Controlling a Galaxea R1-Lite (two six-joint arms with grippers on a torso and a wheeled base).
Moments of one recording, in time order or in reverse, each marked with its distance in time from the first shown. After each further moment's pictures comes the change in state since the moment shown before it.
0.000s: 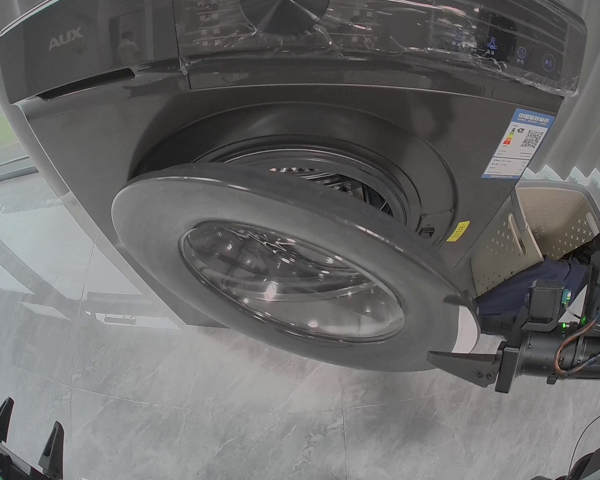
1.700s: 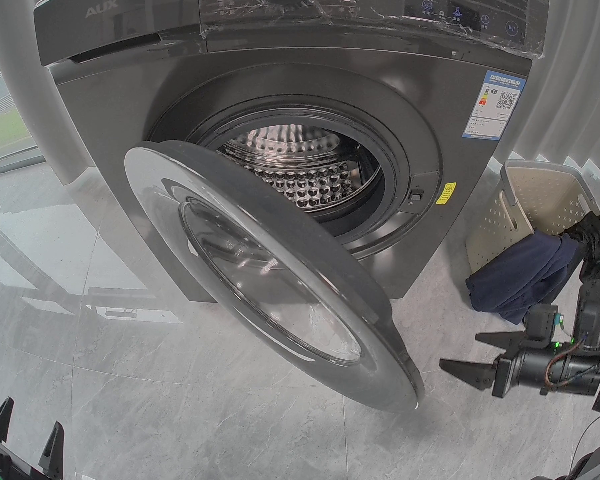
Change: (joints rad) left arm 0.000 0.000 0.000 0.000 0.000 0.002; right arm -0.105 0.093 0.178 -0.189 -0.067 0.000
